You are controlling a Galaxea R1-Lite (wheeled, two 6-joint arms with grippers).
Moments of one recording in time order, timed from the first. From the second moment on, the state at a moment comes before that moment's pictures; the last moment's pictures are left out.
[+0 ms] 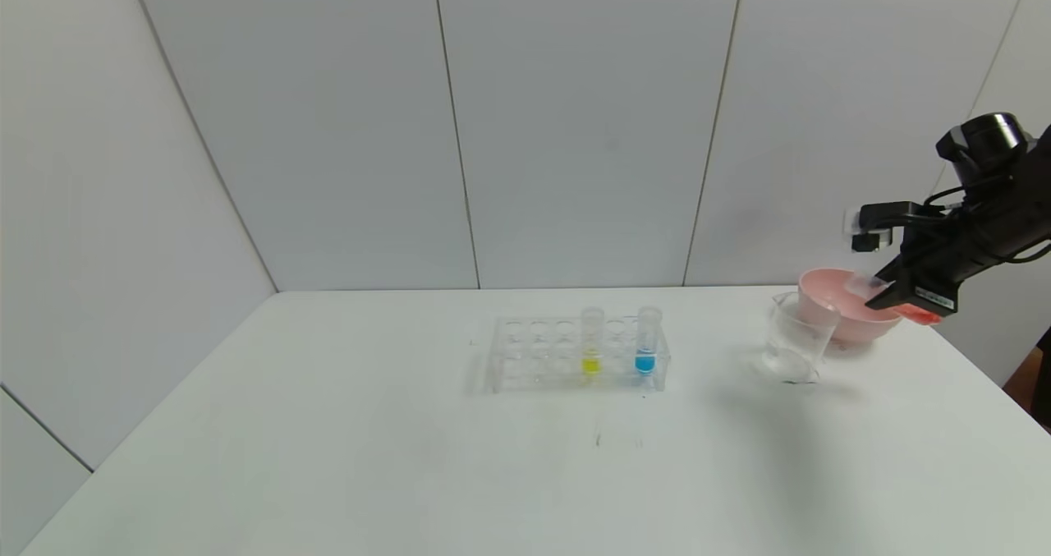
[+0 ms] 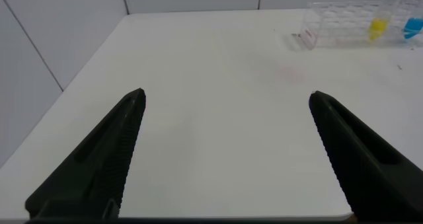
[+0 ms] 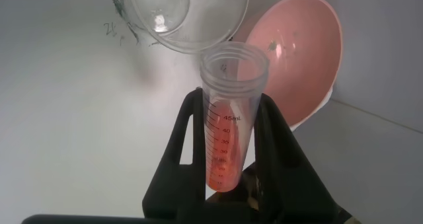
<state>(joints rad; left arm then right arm) 0.00 0.00 0.00 0.00 0.00 0.00 -0.13 2.11 -2.00 0.86 0.14 -1.20</state>
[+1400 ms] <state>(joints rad) 0.00 0.00 0.00 0.00 0.00 0.00 0.02 2.16 -2.00 0.77 -0.29 -1.23</state>
